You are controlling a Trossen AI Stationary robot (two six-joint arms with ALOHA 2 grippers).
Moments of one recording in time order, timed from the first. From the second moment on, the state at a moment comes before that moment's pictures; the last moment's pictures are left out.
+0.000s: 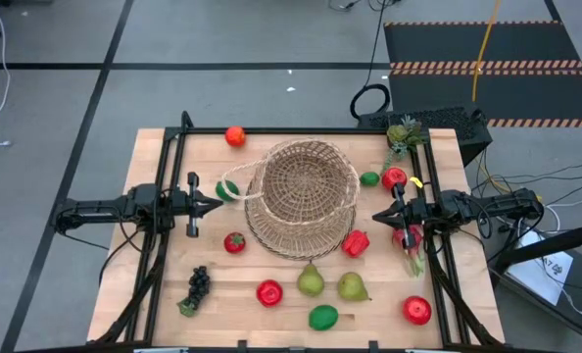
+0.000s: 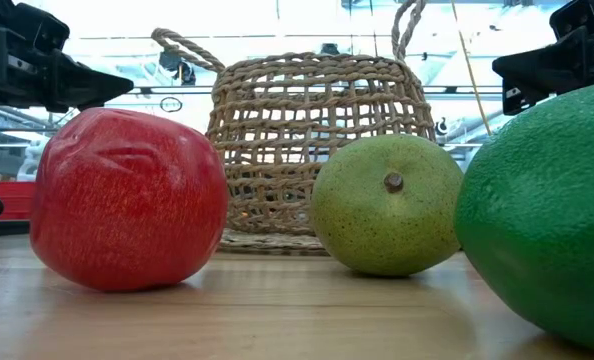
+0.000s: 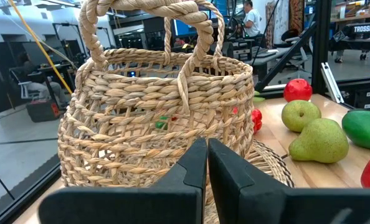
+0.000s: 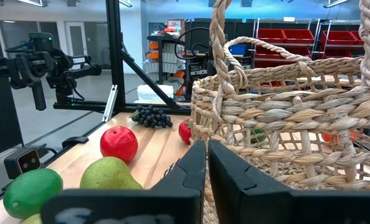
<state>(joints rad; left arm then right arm) 0.04 0.01 0.01 0.03 0.00 0.15 0.16 0.01 0.01 0.06 0.05 -0.01</state>
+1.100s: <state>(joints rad) 0.04 0.01 0.01 0.03 0.00 0.15 0.16 0.01 0.02 0.24 0.13 0.12</state>
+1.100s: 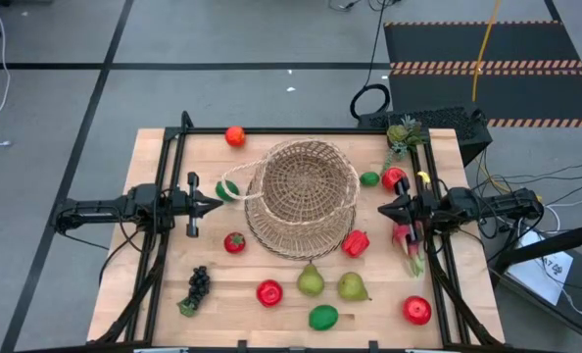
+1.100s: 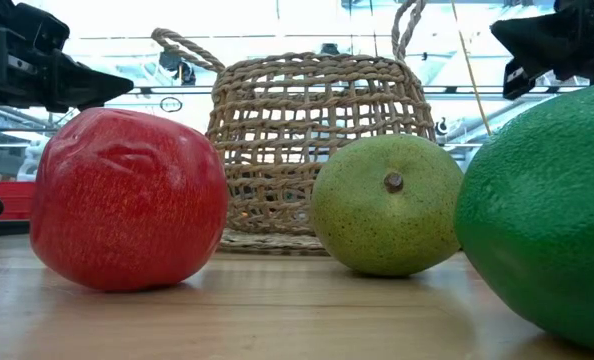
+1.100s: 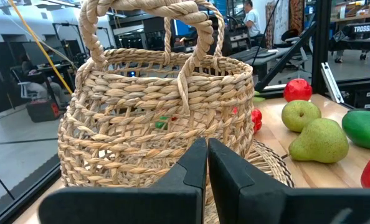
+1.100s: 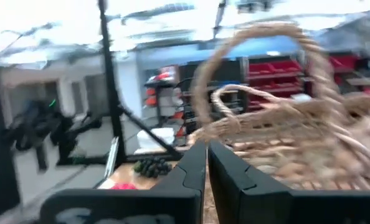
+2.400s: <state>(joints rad) 0.04 0.01 0.01 0.03 0.00 0.15 0.16 0.69 1.16 -0.72 0.16 0.27</state>
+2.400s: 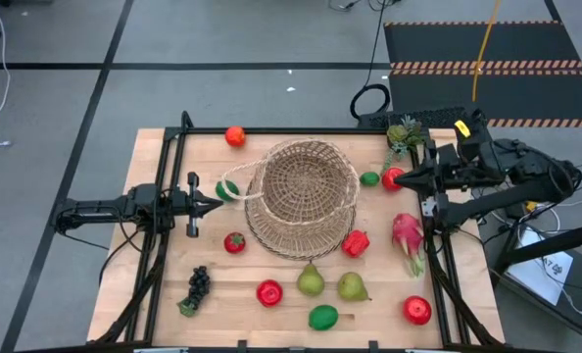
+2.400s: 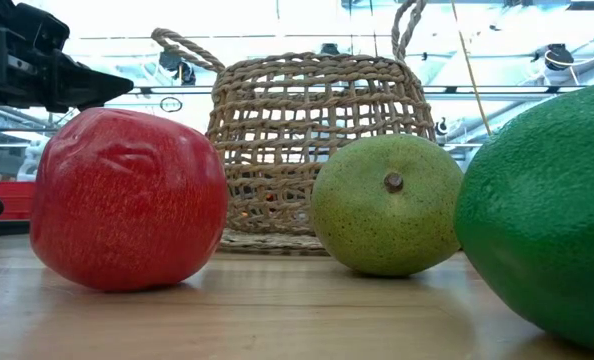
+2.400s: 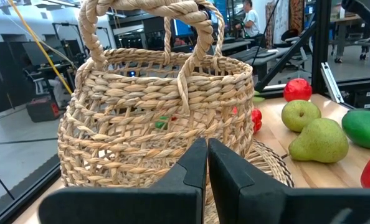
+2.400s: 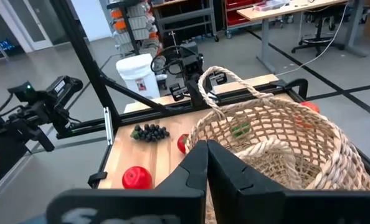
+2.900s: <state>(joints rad) 0.04 0.01 0.01 0.03 0.00 0.15 0.16 0.68 1.14 -0.70 0.16 0.24</state>
